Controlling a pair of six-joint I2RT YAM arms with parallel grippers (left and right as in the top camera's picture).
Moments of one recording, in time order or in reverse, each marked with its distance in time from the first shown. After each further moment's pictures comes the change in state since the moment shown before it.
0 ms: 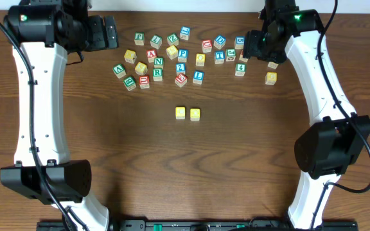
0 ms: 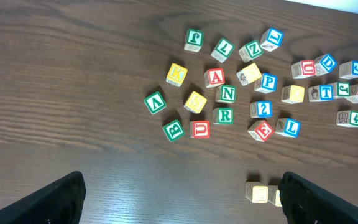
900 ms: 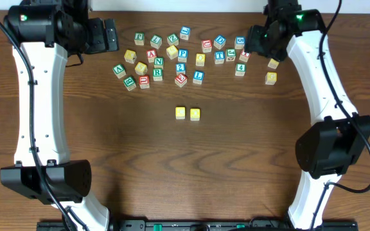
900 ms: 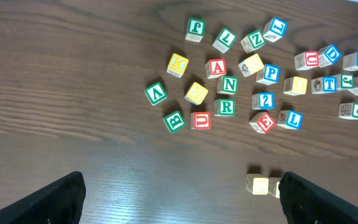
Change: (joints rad) left arm 0.000 0.000 0.000 -0.033 0.000 0.000; right arm -0.016 0.000 0.000 0.057 0.004 0.066
